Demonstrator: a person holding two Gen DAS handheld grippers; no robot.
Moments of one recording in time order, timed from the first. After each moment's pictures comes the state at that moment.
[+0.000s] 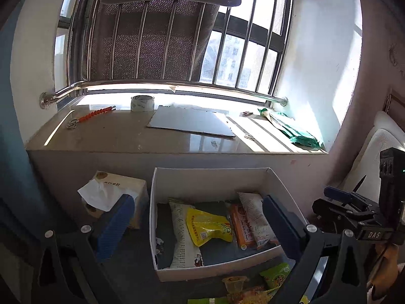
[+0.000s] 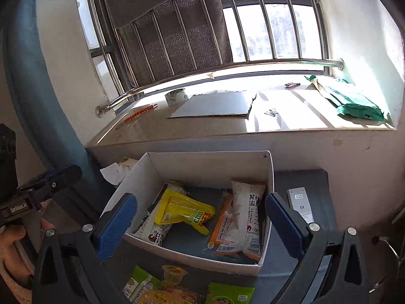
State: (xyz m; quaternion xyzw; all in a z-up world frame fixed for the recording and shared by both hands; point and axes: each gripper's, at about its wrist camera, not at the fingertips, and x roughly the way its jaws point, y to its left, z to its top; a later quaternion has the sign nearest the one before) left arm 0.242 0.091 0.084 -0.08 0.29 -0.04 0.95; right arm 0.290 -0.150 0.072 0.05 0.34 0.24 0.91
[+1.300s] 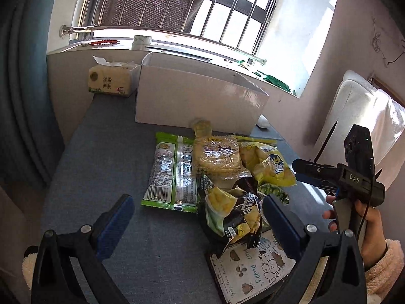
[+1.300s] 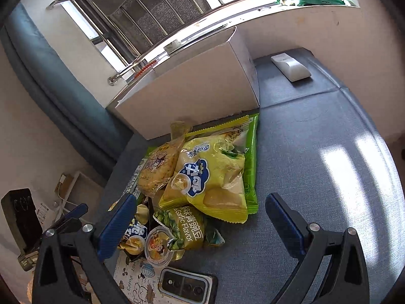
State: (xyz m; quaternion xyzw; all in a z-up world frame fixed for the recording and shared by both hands) left arm 0.017 0.032 -0.067 -0.13 0.35 -0.08 0.93; right arm 0.122 -0.215 -0.074 0.16 0.44 0.27 0.84
